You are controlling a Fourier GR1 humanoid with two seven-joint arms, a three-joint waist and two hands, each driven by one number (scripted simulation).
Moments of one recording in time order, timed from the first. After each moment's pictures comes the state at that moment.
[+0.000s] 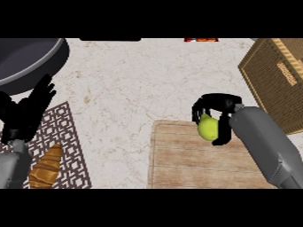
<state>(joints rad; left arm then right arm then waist) -0.21 0.29 0.10 -1.40 0.10 -0.01 0.22 -0.69 -0.27 0.30 -0.75 0.70 0.67 -0.30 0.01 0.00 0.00</state>
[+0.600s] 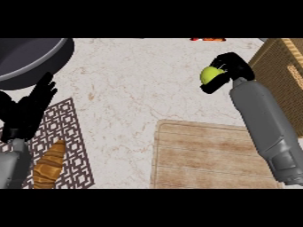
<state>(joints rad) -0.21 0.30 0.10 -1.40 0.10 -0.02 0.21 -0.87 -0.19 -0.09 -0.66 0.68 0.03 0.44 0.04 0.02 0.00</state>
